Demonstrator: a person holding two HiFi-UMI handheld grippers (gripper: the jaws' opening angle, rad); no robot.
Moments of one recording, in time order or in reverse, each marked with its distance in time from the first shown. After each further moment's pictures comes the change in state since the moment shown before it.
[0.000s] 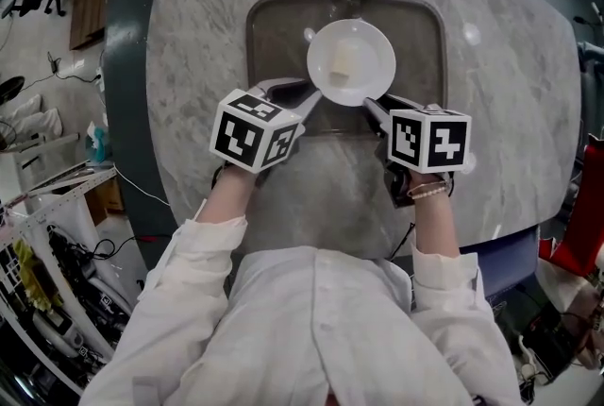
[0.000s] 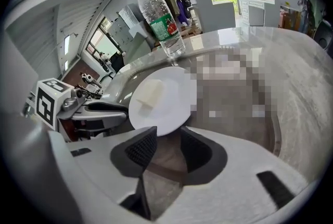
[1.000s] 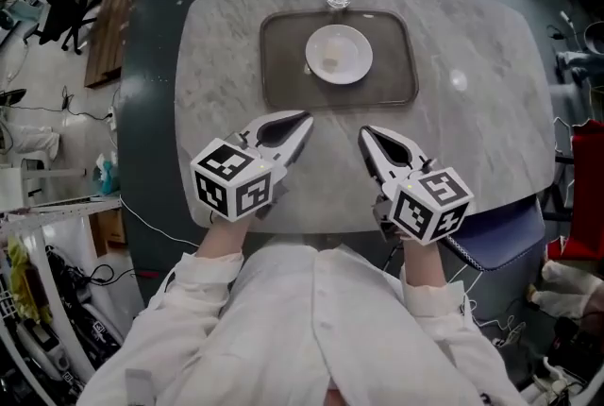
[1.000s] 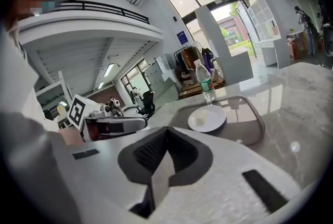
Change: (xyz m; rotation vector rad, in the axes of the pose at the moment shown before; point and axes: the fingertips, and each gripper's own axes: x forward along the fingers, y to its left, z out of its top) left arm -0.142 -0.126 -0.013 0.097 -0.439 -0.114; right arm -0.160 0.113 -0.063 -0.204 -0.585 0.224
